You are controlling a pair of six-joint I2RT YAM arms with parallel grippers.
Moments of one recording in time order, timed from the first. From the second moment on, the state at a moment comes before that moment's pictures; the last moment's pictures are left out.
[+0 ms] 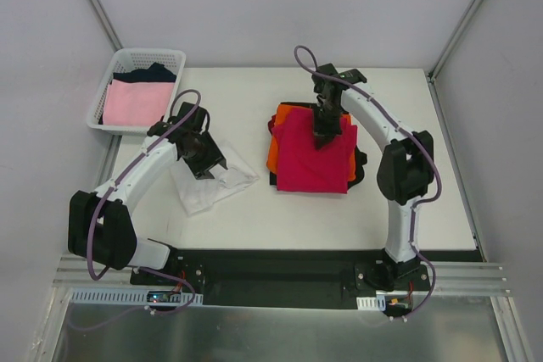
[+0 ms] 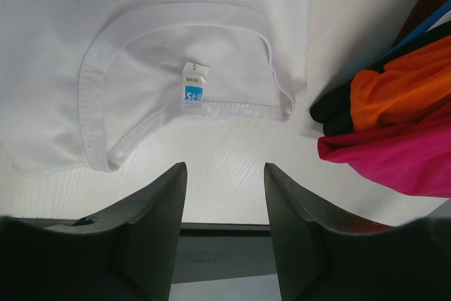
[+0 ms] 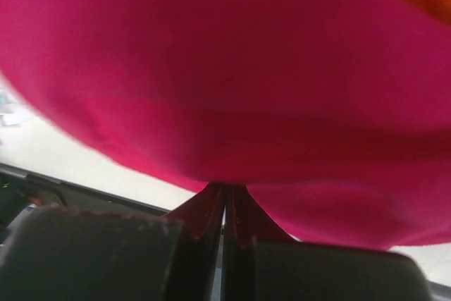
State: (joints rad) left arm -0.30 1.39 1.07 -0.88 0.13 -0.89; right arm 0.45 2.03 1.91 -1.26 -0.12 0.42
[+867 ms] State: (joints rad) left arm -0.30 1.41 1.07 -0.88 0.16 -0.88; right arm 0.29 2.11 1.74 -1.28 -0.29 0.47
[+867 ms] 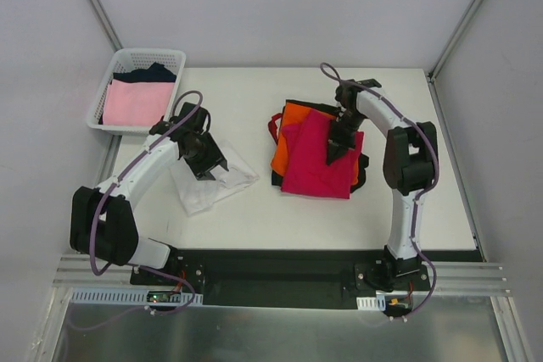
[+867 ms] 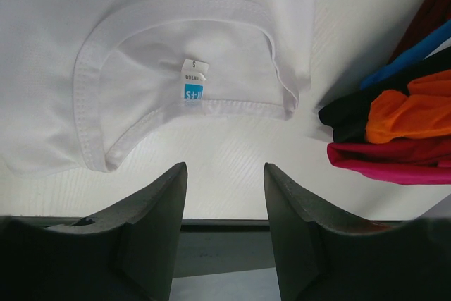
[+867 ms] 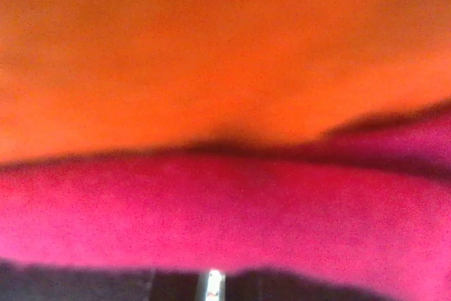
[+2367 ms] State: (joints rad) left arm -0.40 1.53 1.18 -0.88 0.18 -0.85; right arm 0.25 2.17 1.93 -0.80 -0.91 0.61
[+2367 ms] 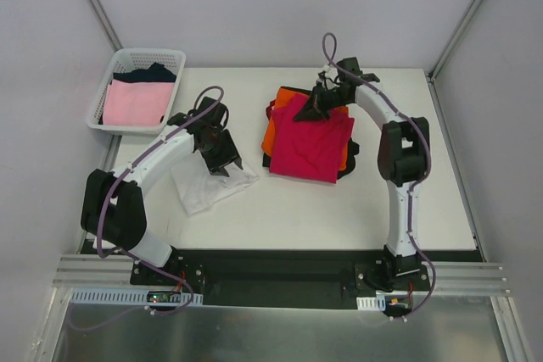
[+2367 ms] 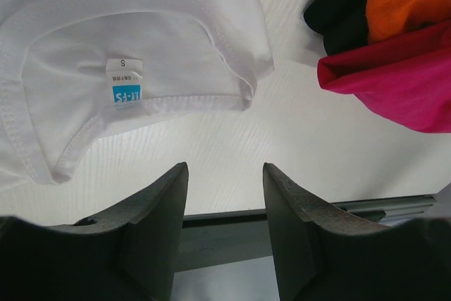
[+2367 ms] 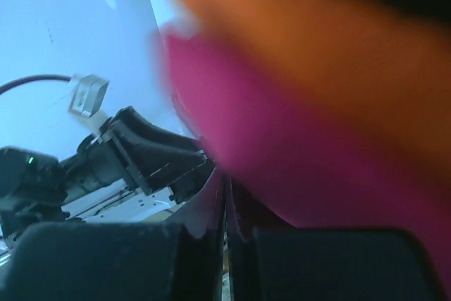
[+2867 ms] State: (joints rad) left arm -0.41 1.53 1.14 -0.87 0.20 -0.85; right arm 0.22 2.33 1.82 -0.39 -1.11 0.88
